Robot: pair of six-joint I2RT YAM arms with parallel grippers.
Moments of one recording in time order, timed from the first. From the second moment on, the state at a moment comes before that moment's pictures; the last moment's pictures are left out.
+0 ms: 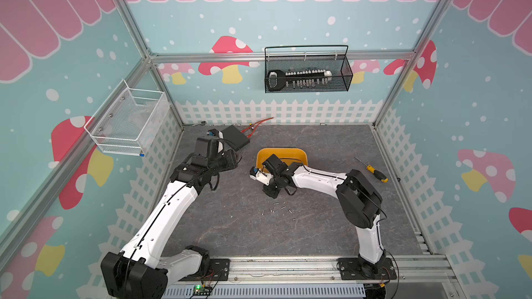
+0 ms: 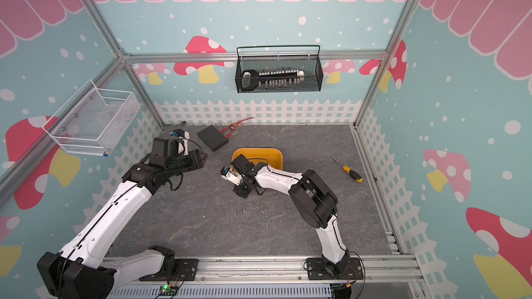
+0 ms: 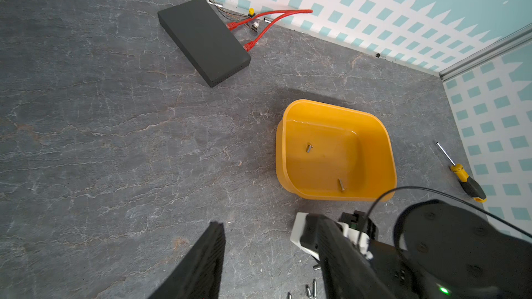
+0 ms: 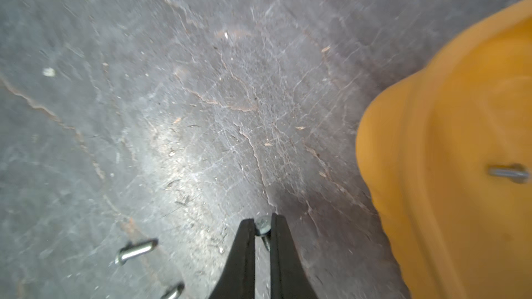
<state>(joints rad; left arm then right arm) -0.26 1.17 1.13 -0.65 0.05 -0.41 0.84 1.98 1.44 -0.52 -0.16 -0.26</state>
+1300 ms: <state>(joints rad) -0.26 1.17 1.11 -0.64 0.08 -0.41 0.59 2.28 1.99 -0.78 -0.02 -0.19</state>
